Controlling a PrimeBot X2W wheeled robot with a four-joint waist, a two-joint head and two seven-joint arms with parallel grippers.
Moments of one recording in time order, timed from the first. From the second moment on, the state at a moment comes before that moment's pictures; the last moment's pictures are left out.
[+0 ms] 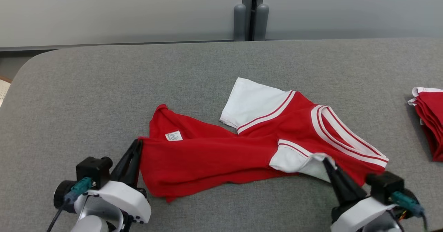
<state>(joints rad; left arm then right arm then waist) -0.16 0.32 -0.43 0.18 -0.53 0.13 -0.09 -0.04 -0.21 0.30 0.21 0.31 0.13 -0.05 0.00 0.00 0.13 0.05</state>
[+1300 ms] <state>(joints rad) -0.58 0.47 -0.28 -0.29 -0.45 0.19 -0.03 -0.58 -0.41 -0.08 -0.27 0.33 0.13 0.11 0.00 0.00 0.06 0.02</state>
